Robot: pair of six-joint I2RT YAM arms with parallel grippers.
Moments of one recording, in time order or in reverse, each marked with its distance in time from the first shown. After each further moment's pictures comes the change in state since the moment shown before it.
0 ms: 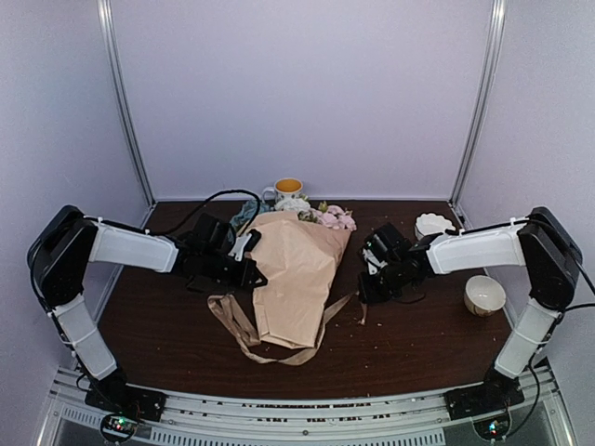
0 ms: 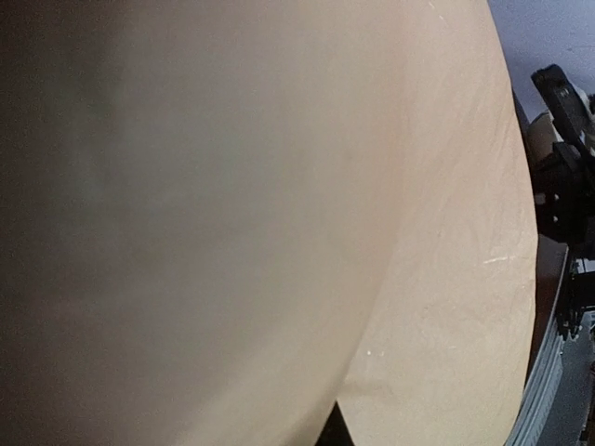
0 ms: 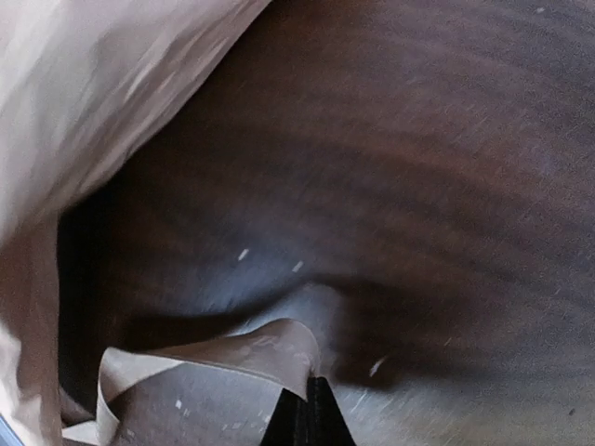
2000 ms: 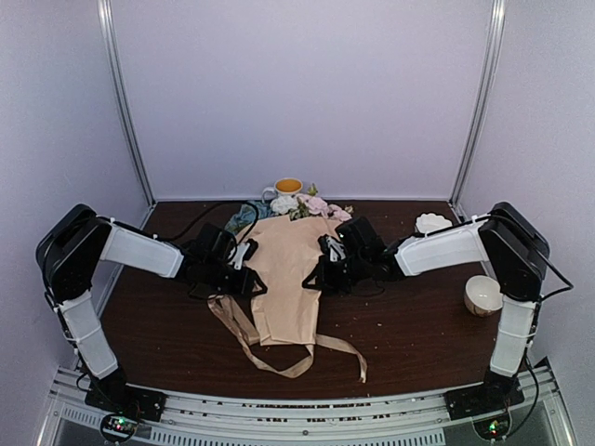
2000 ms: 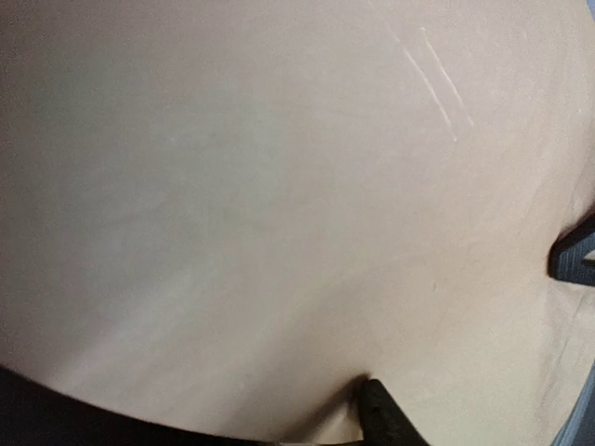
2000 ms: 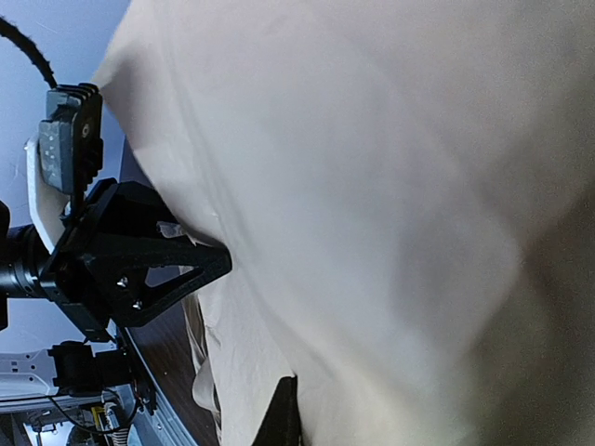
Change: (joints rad) left arm 0.000 0.058 -0.029 0.036 -0.081 -0.014; right arm 0.033 0.217 0.154 0.449 -0.333 0.336
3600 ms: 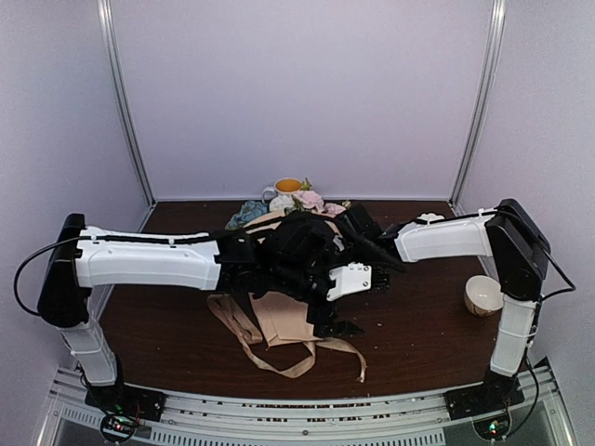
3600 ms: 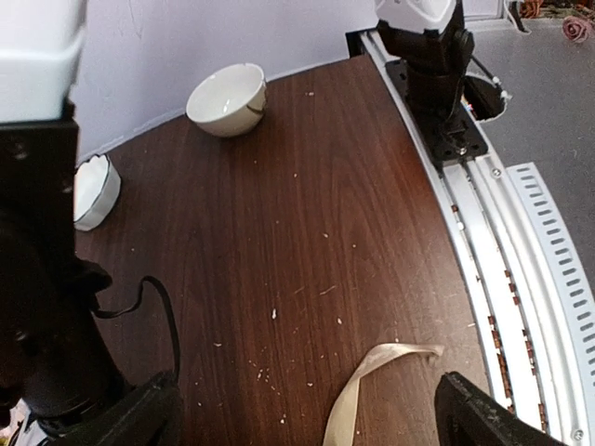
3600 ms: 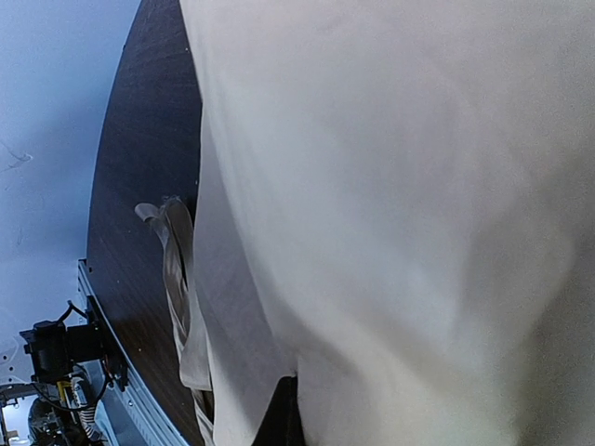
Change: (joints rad) left arm -0.607 0.018 0.565 -0.333 -0.118 0.864; right arm -0.018 -0.003 0.127 -0.236 -0.002 -0.158
